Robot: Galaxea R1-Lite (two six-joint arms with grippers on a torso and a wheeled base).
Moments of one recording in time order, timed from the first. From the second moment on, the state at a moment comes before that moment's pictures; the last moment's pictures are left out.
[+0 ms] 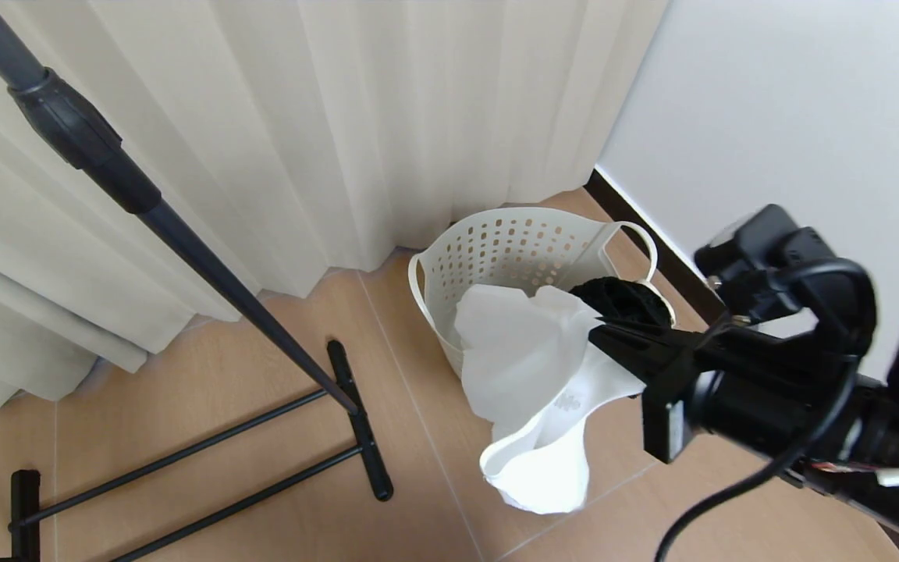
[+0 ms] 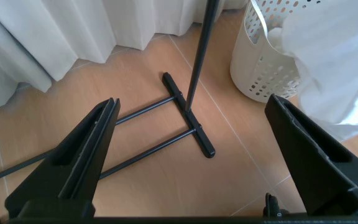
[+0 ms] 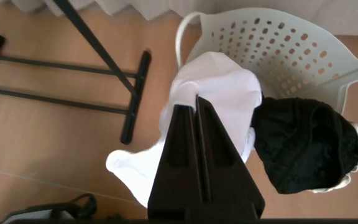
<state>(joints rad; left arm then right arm) -0.01 0.00 0.00 -0.03 -0.06 -0.01 0.88 1.41 -0.70 -0.51 -0.31 -0.10</state>
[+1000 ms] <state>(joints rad) -0.01 0.00 0.00 -0.03 -0.06 0.00 0.91 1.26 -0.63 -0.51 -0.28 -0.11</state>
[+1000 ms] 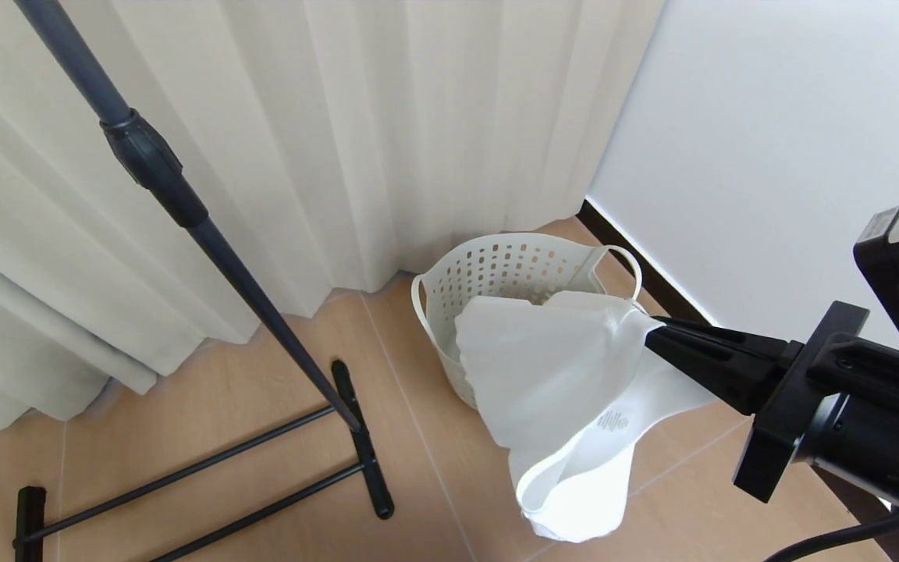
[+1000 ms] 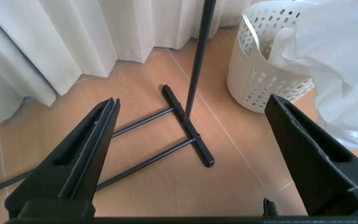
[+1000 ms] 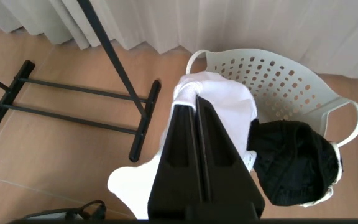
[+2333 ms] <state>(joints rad) -0.01 0.00 0.00 -0.03 -0.06 0.00 0.88 1.31 -0.63 -0.51 -0.28 -0.11</state>
